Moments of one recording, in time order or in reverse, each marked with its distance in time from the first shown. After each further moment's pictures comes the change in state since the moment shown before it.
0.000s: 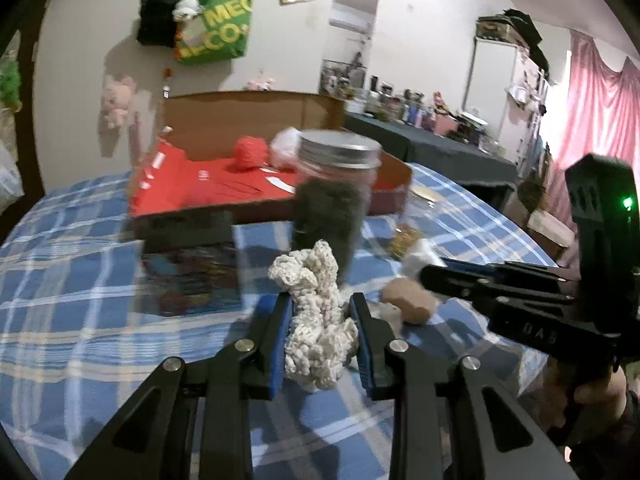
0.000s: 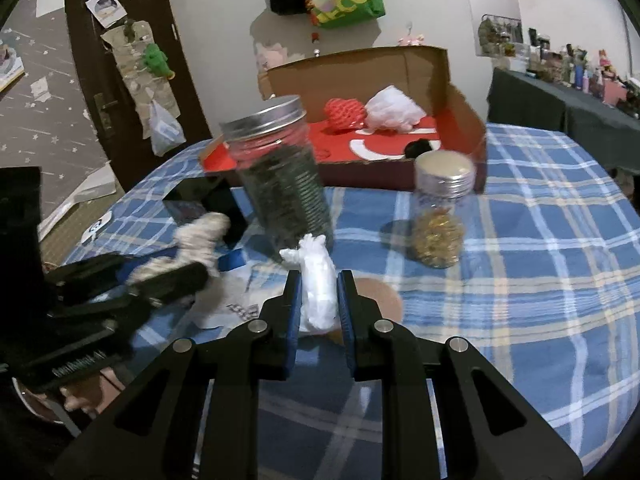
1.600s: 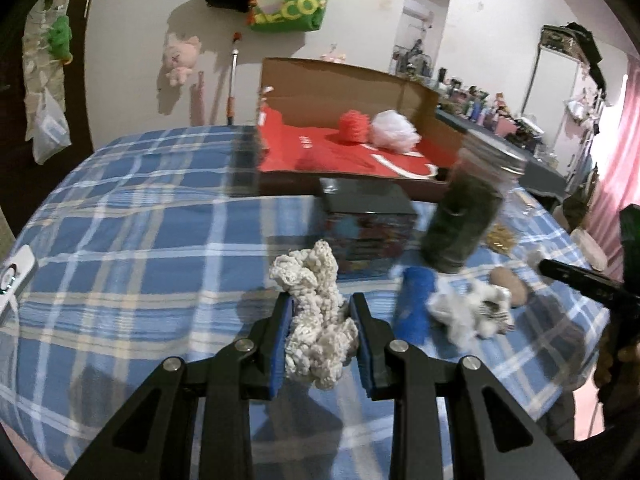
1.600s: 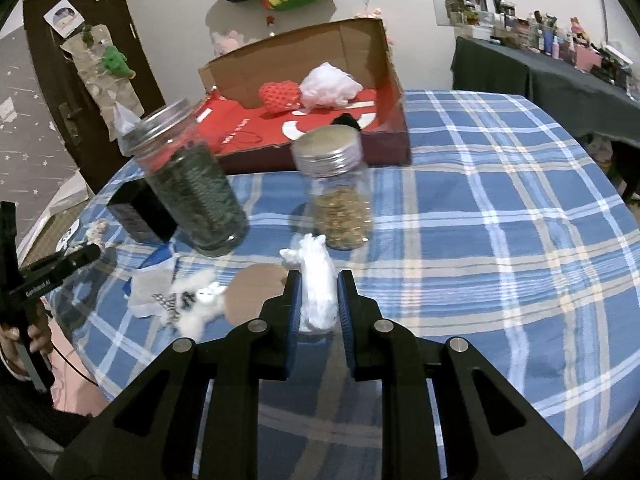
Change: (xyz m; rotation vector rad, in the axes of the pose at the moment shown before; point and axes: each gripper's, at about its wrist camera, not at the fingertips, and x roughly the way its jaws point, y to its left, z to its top) left arm -0.022 0.104 -0.011 -0.139 0.088 0.173; right arm -0.007 -0.067 0.001 0.099 0.082 -0.081
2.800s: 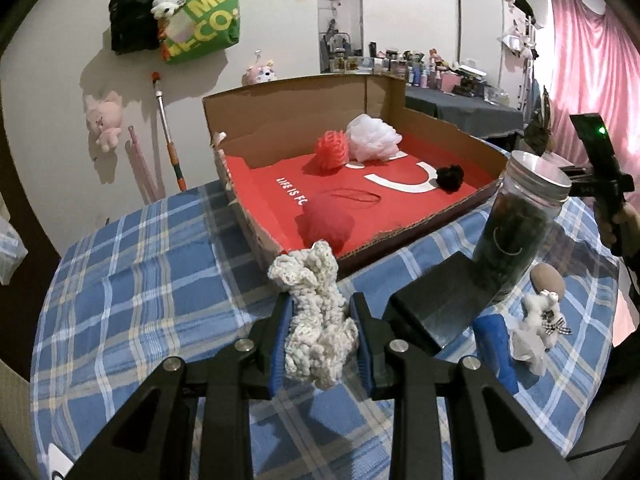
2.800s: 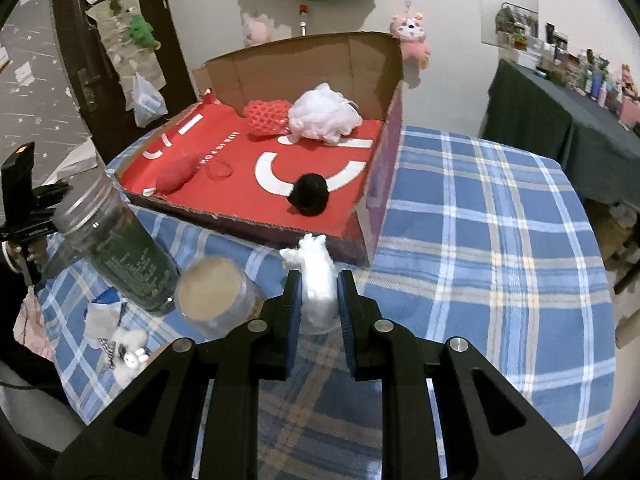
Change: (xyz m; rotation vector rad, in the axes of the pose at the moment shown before) left arm 0.047 0.031 0.088 0.350 0.006 -0.126; right arm 0.038 -0.052 0.096 -0.191 0.047 0.076
